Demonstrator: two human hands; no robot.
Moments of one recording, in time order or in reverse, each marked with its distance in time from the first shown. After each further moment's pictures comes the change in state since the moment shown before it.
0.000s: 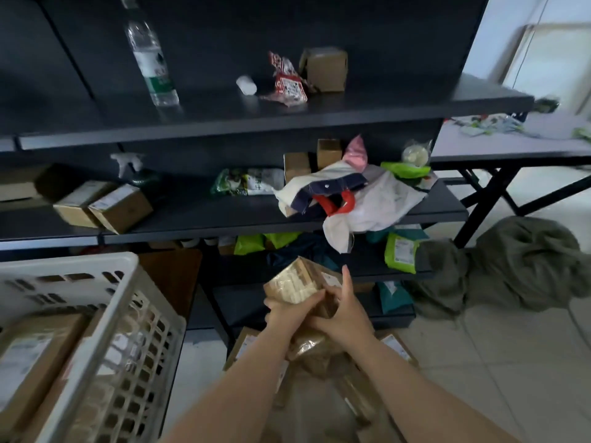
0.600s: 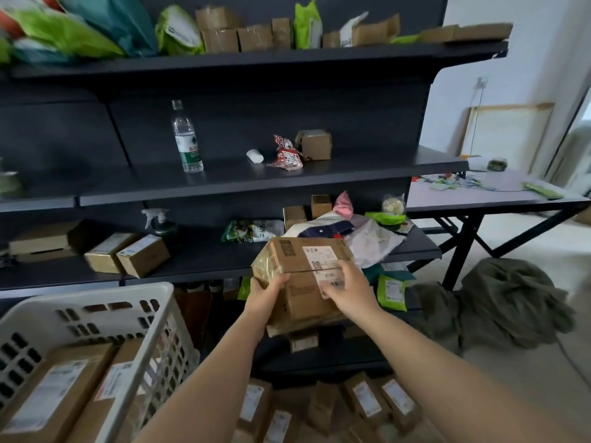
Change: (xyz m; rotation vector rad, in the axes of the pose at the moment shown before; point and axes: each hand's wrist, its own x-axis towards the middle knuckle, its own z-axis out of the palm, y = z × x) left_hand -0.086 0.039 -0.083 -0.204 -0.114 0.380; right_hand -0.042 -0.099 -0.039 -0.321 0.282 -0.188
